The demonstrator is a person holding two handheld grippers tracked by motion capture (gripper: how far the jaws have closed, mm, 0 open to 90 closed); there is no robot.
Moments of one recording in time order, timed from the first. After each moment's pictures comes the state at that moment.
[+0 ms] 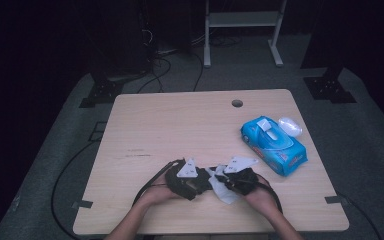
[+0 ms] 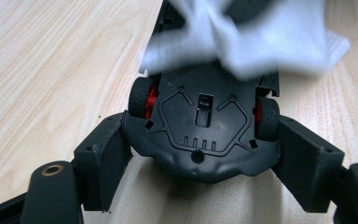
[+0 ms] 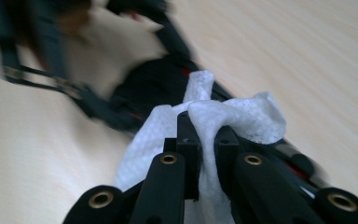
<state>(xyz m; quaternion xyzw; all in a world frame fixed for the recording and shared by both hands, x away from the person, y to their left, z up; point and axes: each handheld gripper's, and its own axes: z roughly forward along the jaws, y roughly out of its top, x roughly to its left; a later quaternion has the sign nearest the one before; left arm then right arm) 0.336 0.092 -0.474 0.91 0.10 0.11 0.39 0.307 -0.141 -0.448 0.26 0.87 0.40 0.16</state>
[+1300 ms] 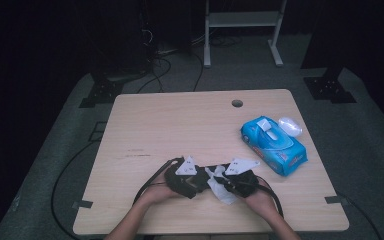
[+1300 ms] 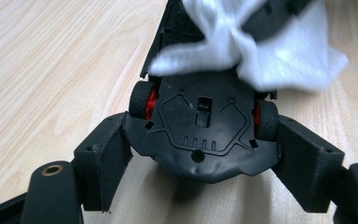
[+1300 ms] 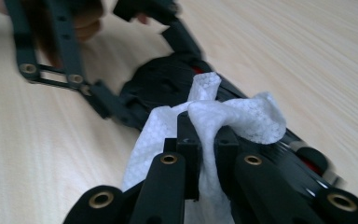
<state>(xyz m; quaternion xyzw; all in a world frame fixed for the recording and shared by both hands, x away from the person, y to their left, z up) 0.336 0.093 -0.469 0.90 0.12 0.11 0.40 0.300 -0.136 -0.449 0.25 0.86 0.42 0.15</state>
